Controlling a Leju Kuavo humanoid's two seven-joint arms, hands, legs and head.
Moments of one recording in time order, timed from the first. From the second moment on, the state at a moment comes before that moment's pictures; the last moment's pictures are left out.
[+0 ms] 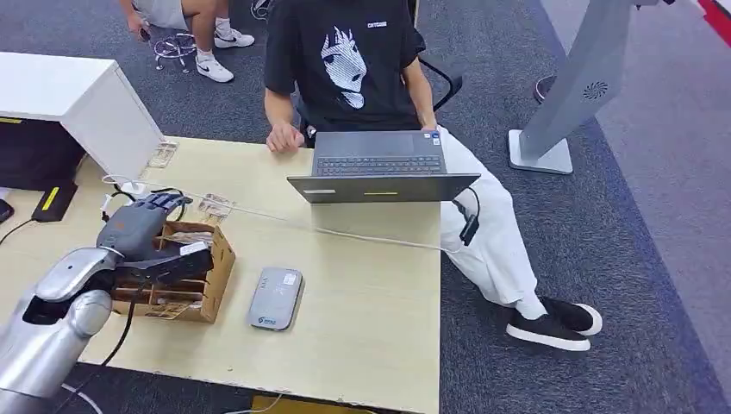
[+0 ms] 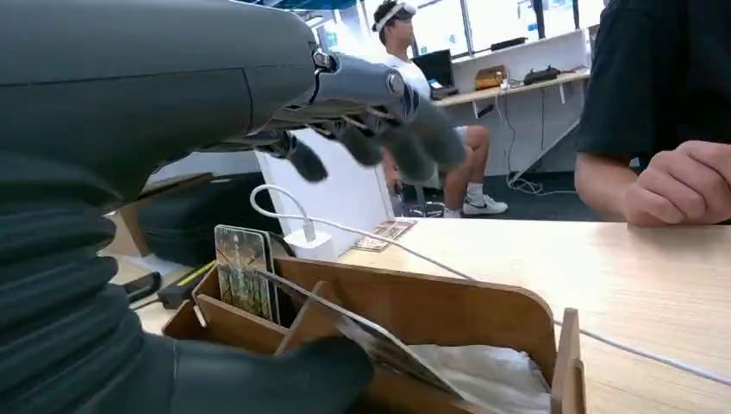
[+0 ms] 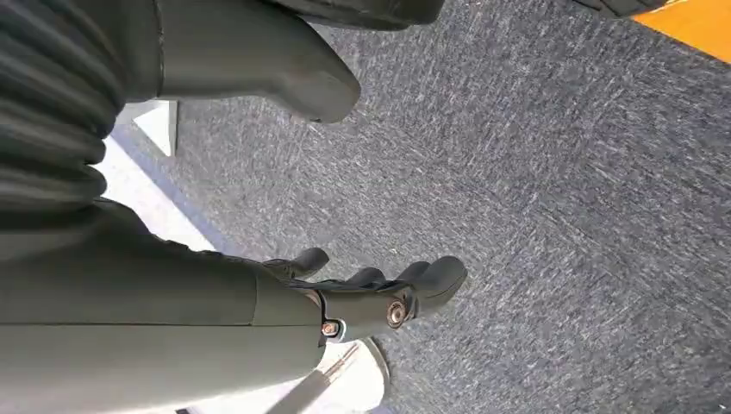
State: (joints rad) left arm -0.35 0.57 -0.29 -1.39 -0.86 -0.07 -0.04; right arm -0.10 0.10 1.11 -0.13 -0.35 -0.55 0.08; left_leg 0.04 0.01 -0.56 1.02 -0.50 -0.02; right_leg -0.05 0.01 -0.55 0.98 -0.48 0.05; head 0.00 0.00
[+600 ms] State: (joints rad) left arm -0.35 0.59 -0.29 -1.39 -0.88 -0.06 -0.03; right arm -0.11 0.10 1.11 -0.13 -0.35 -0.55 0.07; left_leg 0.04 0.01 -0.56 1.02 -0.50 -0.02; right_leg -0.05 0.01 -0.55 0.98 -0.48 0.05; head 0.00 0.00
